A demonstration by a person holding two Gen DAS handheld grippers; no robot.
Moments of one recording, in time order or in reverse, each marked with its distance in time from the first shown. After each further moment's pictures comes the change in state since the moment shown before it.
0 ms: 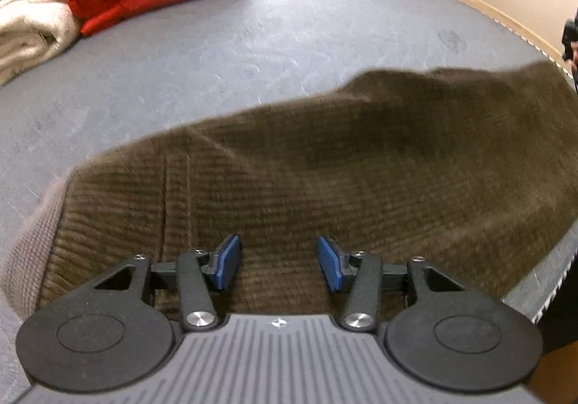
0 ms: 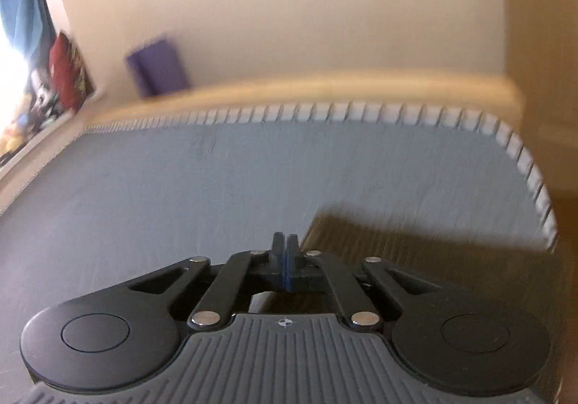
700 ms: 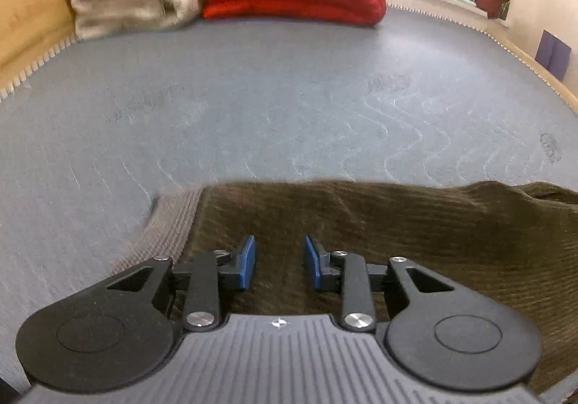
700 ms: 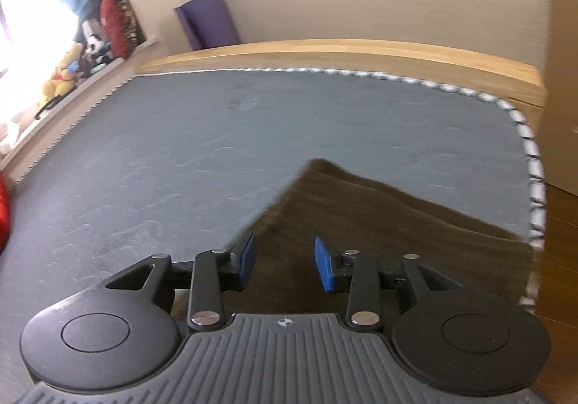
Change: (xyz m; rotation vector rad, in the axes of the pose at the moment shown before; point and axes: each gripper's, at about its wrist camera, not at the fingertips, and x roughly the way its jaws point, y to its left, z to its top) left arm -0.013 0.063 0.024 -0.368 0.003 0.194; right arm -0.042 -0.074 0.005 -0.084 0.202 0.192
